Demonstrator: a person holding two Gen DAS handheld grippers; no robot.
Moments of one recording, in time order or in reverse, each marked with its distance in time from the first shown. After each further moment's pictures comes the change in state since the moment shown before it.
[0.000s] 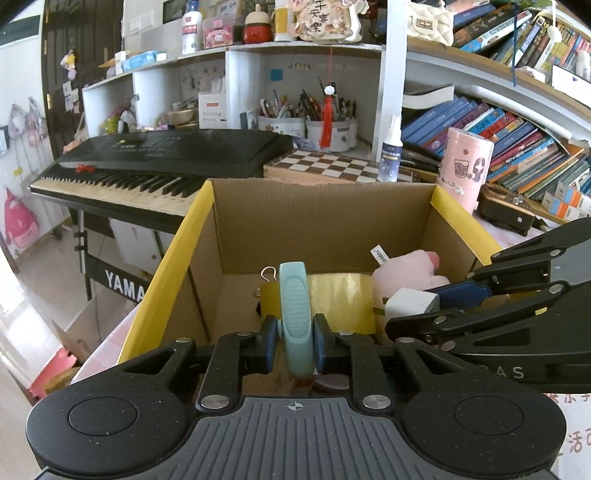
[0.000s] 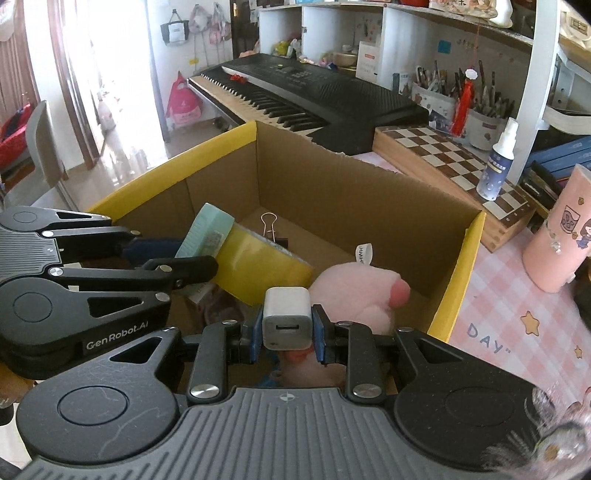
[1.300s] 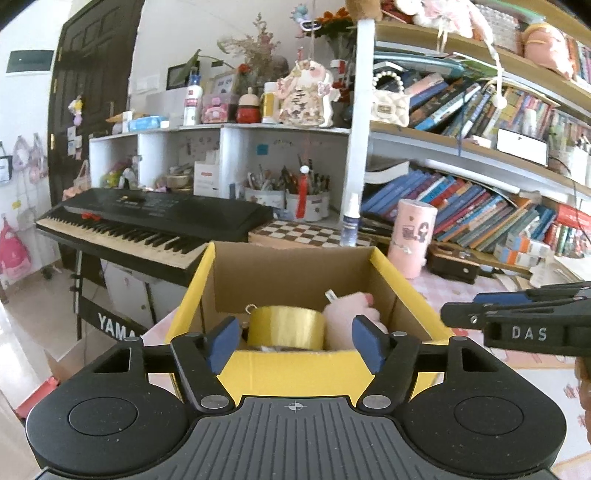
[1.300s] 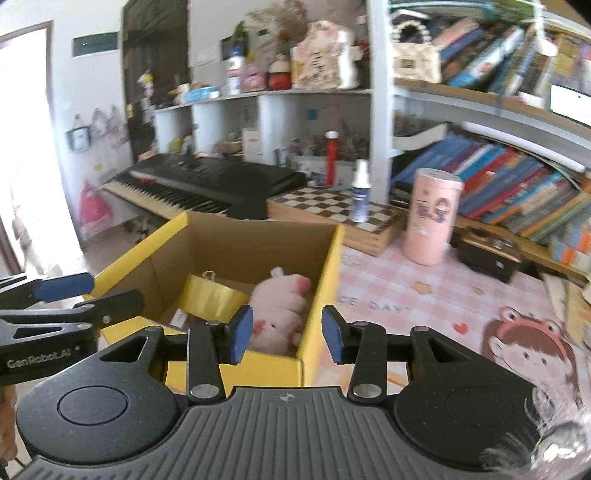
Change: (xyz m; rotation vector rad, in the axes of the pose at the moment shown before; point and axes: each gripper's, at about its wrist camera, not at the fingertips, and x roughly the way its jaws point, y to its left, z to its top) left arm -0.106 -0.009 -0.030 -0.012 -0.238 -0.073; right arm -0.121 0.034 -0.068 0.281 -0.308 -0.312
